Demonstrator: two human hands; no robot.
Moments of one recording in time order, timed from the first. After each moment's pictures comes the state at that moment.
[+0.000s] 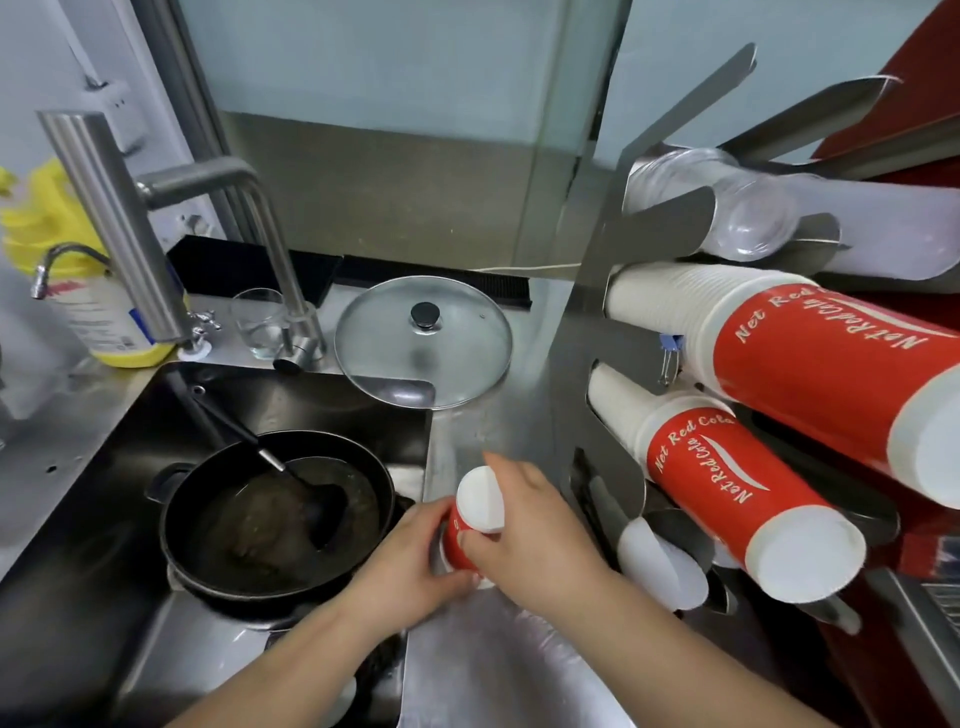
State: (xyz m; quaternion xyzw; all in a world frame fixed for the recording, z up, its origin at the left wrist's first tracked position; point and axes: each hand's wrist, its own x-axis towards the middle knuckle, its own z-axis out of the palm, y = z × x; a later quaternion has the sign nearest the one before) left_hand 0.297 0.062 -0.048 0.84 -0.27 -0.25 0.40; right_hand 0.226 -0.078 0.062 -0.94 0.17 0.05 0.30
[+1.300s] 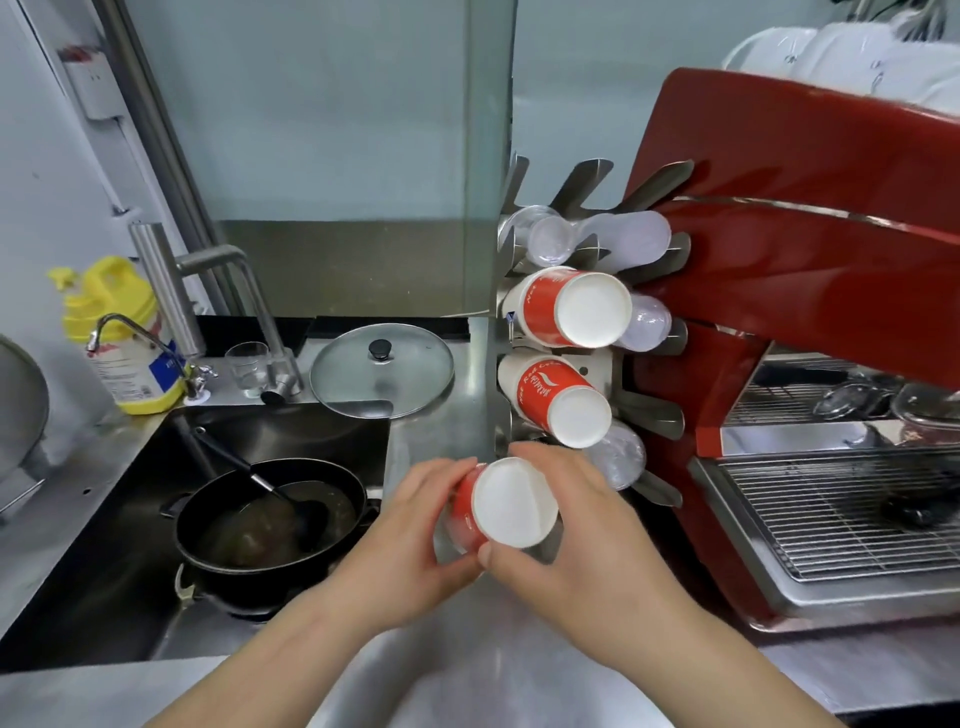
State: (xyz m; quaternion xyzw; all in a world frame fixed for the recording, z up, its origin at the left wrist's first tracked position) left_hand 0.160 0.064 0.090 0.79 -0.45 -0.08 0.42; right_hand 0.026 -0.075 0.170 -0.91 0.09 -0.17 0.36
